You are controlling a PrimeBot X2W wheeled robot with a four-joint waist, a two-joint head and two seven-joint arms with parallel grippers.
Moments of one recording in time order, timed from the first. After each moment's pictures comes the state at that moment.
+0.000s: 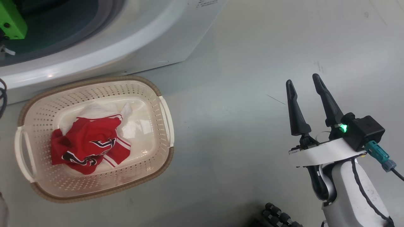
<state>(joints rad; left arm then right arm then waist) -1.01 0.29 -0.12 0.49 -0.49 -0.11 0.43 -0.21 -0.04 0.18 0.05 0.27 0.08 -0.26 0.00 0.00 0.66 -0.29</state>
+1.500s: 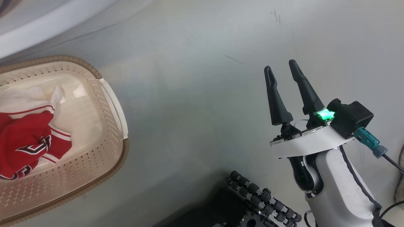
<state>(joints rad) -1.43 0.48 -0.07 0.62 -0.53 -0.10 0.82 -0.30 -0.04 0.31 0.05 0.45 0.06 -0.26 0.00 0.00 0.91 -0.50</state>
